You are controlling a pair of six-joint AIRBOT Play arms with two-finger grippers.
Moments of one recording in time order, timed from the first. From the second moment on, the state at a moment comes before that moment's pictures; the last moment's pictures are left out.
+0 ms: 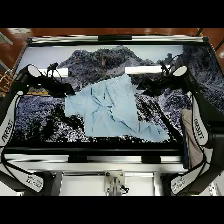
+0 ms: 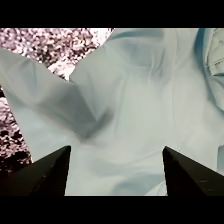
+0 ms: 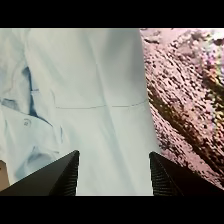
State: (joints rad) left arm 0.00 -1.79 1.59 1.13 -1.20 -1.39; right arm 0.01 -1.83 1.57 -0.82 1.15 1.50
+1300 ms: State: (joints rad) left arm 0.01 -1.78 2.13 0.95 -1.10 -1.36; right arm 0.05 -1.91 2.03 -0.62 1.06 1.39
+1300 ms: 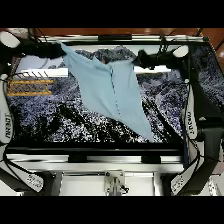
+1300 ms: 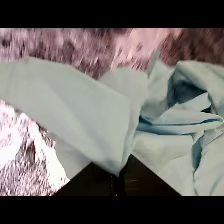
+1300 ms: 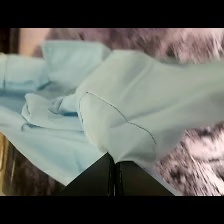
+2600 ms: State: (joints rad) left arm -0.22 -1.09 0.99 1.15 -1.36 -1.41; right arm 0.30 -1.09 0.88 -1.07 1.33 1.60
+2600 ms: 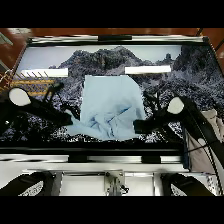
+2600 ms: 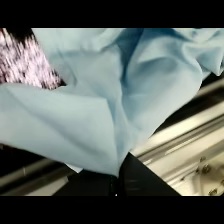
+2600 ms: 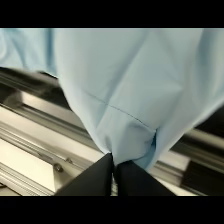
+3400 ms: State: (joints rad) left arm -0.15 -1.27 1.16 1.13 -1.27 -1.42; right arm 0.08 -1.23 1.11 -1.05 1.19 1.58
